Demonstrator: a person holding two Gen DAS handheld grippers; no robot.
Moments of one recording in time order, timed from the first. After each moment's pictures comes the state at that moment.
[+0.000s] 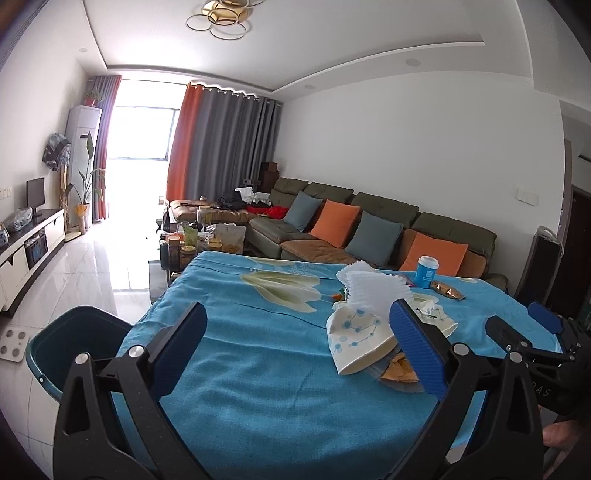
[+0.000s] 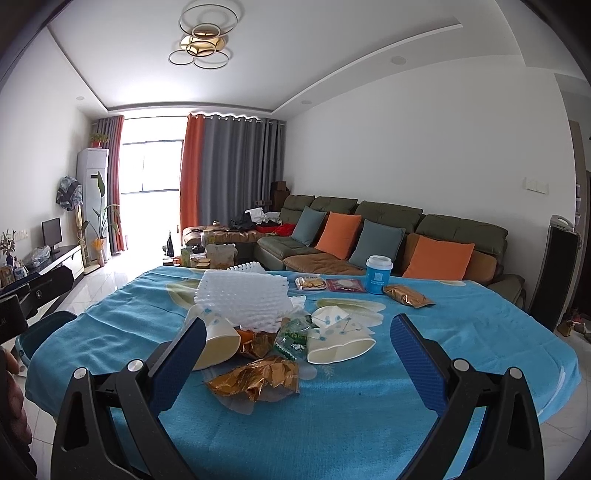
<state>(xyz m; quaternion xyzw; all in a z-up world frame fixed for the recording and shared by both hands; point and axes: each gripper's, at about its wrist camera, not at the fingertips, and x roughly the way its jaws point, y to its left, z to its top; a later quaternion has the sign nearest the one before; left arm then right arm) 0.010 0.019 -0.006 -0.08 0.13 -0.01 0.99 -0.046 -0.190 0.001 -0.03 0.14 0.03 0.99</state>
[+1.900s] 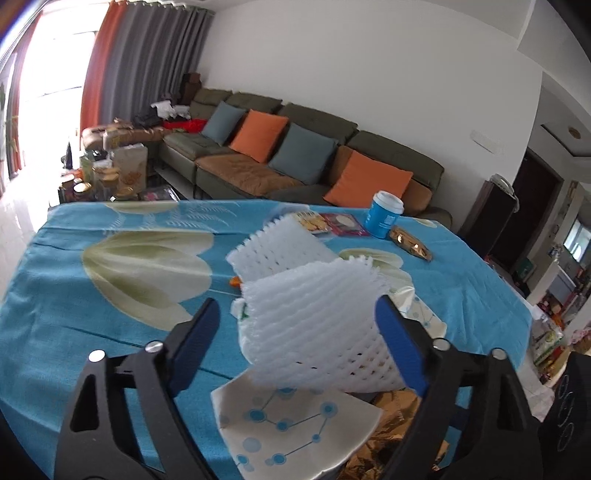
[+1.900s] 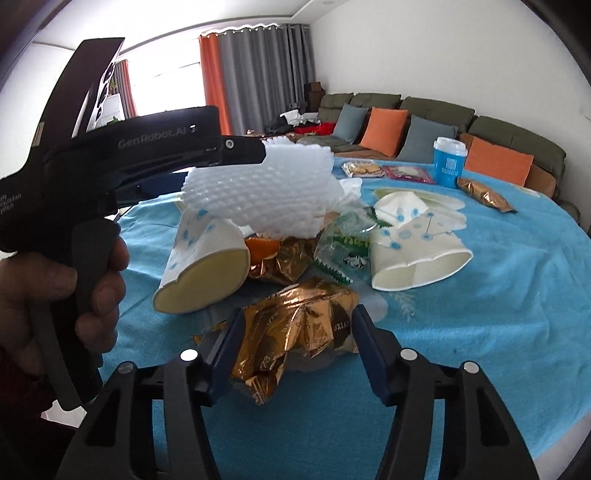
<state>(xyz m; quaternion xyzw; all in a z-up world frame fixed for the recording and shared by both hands) 0.260 -0.063 -0.058 -0.09 0.30 -0.19 0.93 0.054 -0.178 -0.073 0.01 0.35 0.11 0.93</state>
